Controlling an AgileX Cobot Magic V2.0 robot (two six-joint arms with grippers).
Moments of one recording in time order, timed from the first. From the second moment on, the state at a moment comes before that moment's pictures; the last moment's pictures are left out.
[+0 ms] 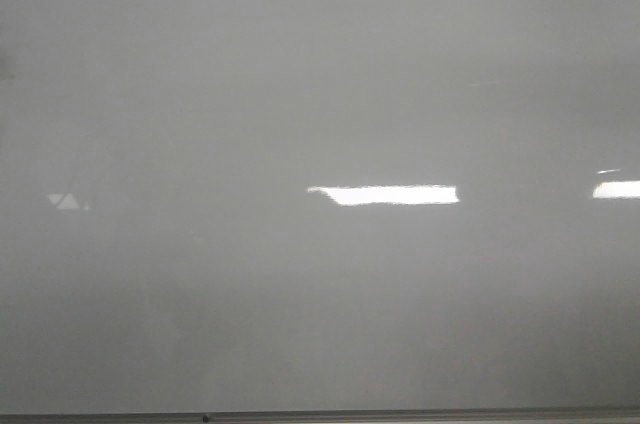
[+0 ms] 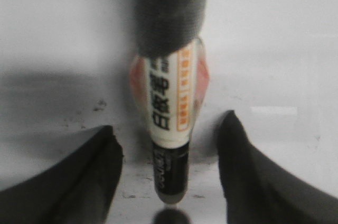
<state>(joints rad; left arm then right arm) 0.05 1.48 -0.96 -0.05 0.32 0.06 -0.01 0.67 -0.67 -0.02 0.54 -0.02</state>
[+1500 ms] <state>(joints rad) -0.65 1.31 -1.17 -0.15 1.11 0.68 0.22 0.91 -0.90 0.31 0.98 -0.52</state>
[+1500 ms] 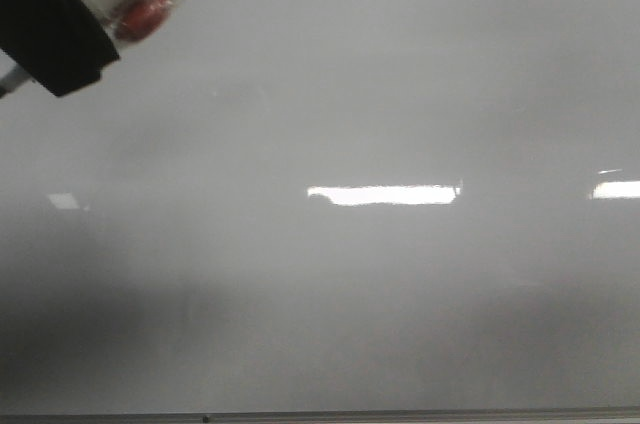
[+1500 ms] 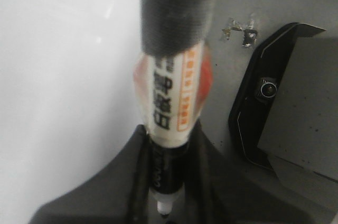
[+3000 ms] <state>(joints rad) -0.90 1.35 -1.17 -0.15 1.10 0.70 0.74 1.17 -1.00 0.55 0.81 -0.86</state>
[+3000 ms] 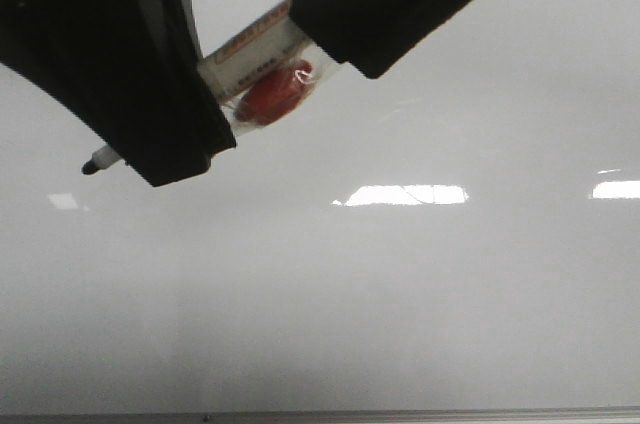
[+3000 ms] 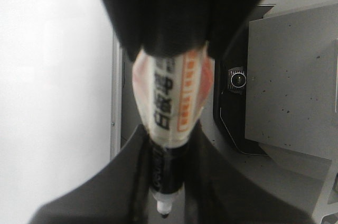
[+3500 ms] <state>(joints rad) -0.83 1.26 -1.17 -0.15 1.07 0.63 0.72 1.16 -1.00 0.51 0.80 -0.80</state>
